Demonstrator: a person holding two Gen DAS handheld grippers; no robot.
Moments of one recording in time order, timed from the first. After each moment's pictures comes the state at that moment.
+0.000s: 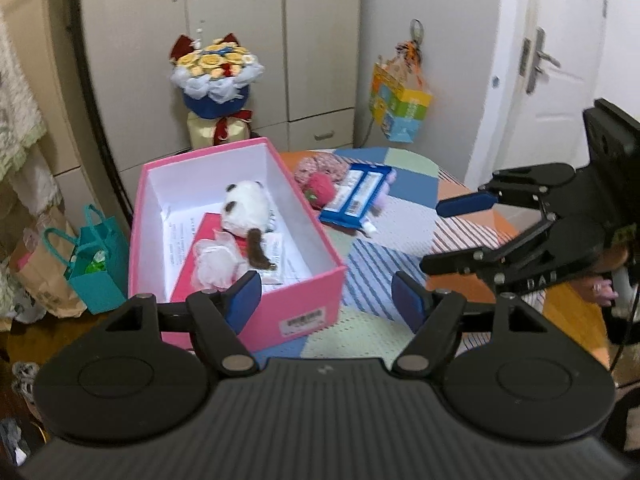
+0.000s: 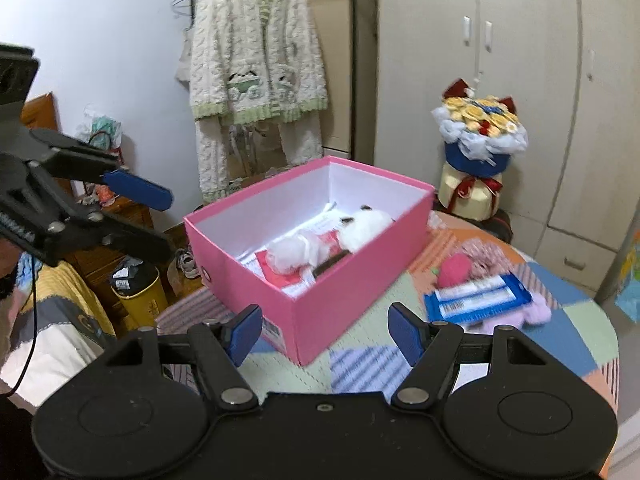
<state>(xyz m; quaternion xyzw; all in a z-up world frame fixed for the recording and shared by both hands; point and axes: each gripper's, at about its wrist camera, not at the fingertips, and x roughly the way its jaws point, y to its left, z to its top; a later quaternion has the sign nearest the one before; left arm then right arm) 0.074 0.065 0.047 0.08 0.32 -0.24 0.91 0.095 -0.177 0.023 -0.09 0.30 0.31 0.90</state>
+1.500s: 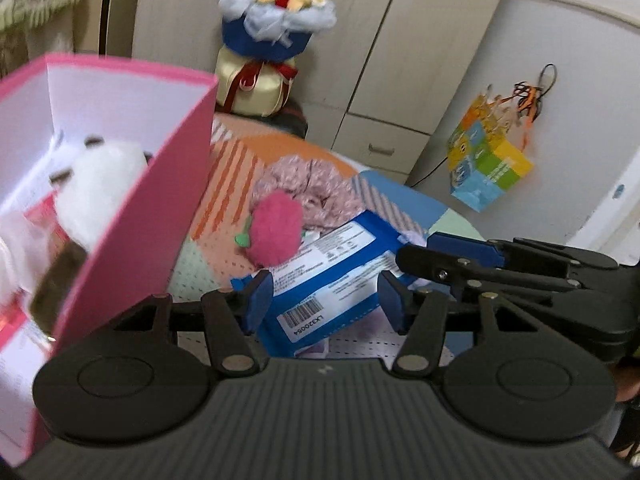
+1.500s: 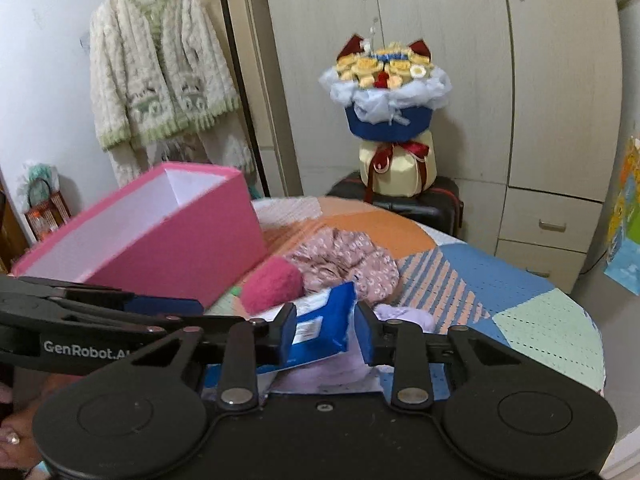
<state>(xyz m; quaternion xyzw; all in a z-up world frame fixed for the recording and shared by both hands) 0.281 -0.092 -0.077 -0.14 0.36 -0.09 0.92 0.304 -0.290 -0.050 -0.03 0.33 0.27 0.90</state>
